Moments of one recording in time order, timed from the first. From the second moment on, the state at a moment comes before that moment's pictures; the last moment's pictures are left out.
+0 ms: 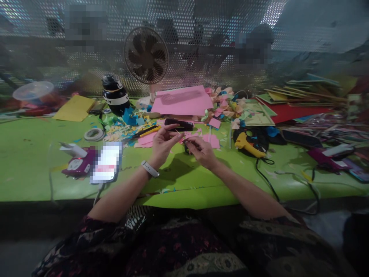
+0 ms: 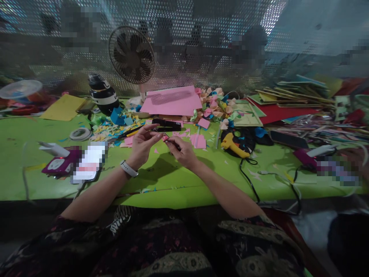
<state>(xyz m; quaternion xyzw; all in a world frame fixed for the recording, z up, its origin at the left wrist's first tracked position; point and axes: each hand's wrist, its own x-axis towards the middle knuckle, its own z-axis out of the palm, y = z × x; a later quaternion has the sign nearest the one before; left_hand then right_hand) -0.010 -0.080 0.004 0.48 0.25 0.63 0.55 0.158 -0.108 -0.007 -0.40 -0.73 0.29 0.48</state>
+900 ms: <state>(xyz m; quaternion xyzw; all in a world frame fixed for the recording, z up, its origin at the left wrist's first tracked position) -0.020 -0.070 0.001 0.43 0.26 0.47 0.73 0.157 -0.105 0.010 -0.39 -0.52 0.59 0.48</state>
